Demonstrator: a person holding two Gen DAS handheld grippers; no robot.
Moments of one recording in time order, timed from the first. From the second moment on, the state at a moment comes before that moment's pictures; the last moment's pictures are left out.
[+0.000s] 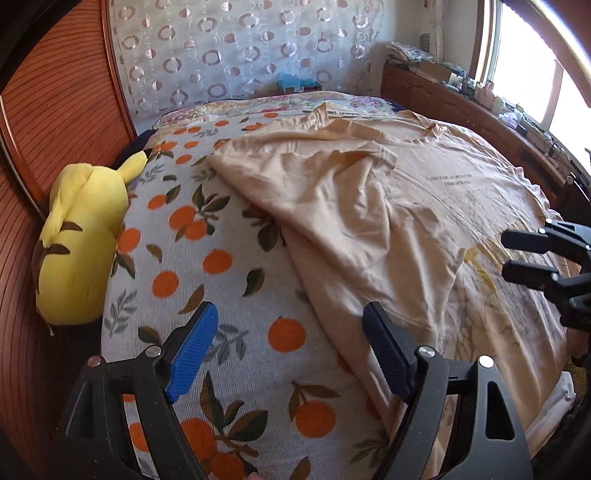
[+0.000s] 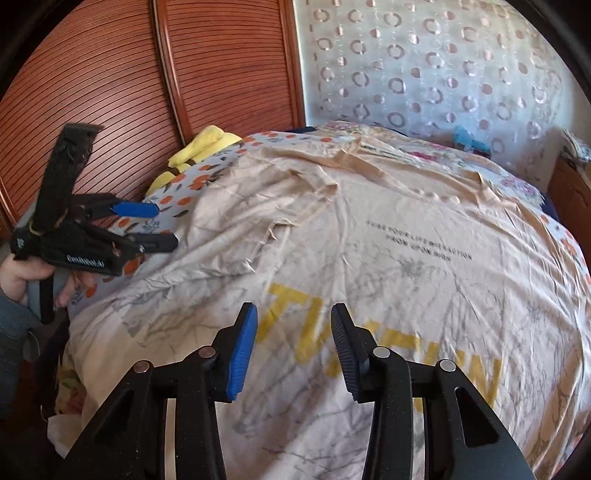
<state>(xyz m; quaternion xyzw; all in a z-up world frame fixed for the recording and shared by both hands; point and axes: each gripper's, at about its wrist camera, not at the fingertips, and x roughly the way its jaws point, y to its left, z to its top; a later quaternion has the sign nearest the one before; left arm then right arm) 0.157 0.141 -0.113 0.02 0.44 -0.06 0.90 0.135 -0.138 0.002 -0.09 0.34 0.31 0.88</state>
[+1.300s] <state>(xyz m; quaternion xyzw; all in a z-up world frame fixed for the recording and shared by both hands) 0.146 0.145 -0.118 0.02 0.41 -0.06 0.91 0.142 -0.147 -0.001 -0.08 0.35 0.33 0.87</state>
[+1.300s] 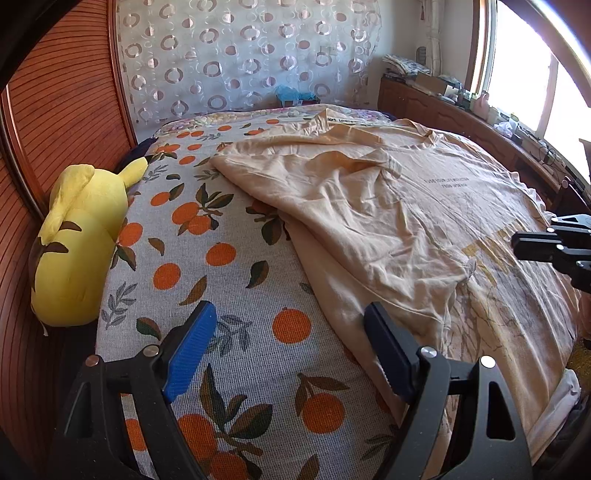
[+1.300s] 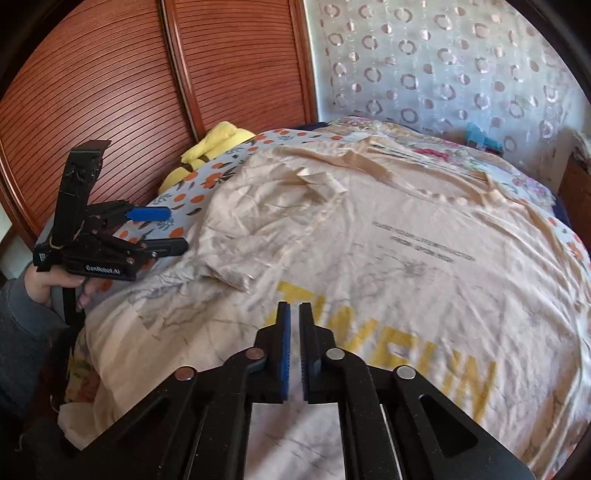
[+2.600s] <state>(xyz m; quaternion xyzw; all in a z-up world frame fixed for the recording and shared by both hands) 0.166 -0.049 -0.097 0.06 0.40 -0.21 0.89 0.098 -0.405 0.001 0.00 0.39 0.07 0.92</state>
